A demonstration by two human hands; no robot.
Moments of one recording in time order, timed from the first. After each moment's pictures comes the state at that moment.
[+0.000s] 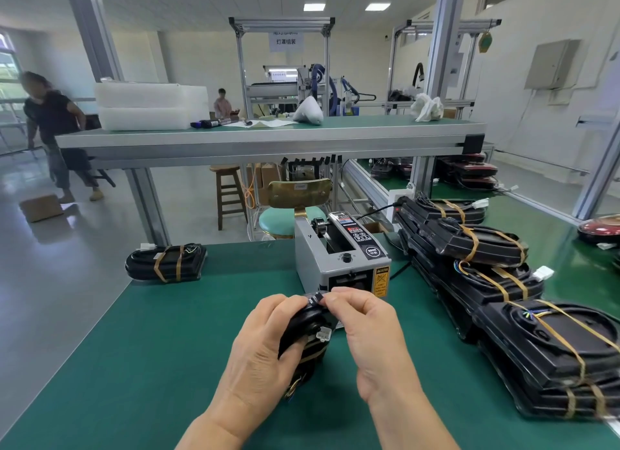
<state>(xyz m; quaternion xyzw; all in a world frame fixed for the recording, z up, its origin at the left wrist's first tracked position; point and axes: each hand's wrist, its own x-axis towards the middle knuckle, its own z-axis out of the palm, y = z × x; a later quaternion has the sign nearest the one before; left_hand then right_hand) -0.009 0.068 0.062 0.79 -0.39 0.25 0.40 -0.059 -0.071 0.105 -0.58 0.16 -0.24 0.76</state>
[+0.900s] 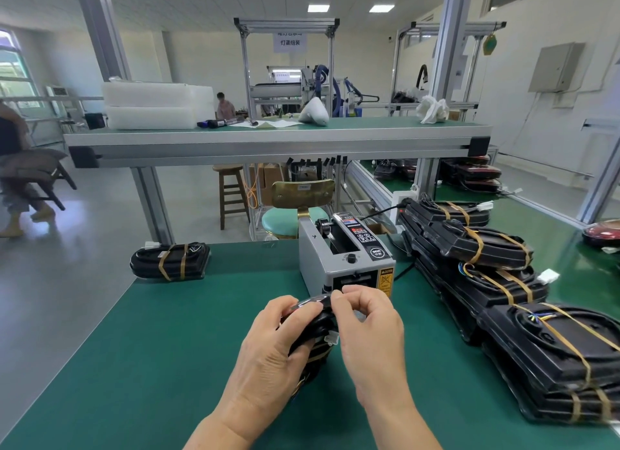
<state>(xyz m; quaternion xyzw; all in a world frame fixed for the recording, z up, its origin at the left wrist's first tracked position) -0.015 0.066 0.064 0.81 -0.38 0.23 0.39 -0.056 -0.066 0.090 -0.71 0.17 -0.34 0.60</state>
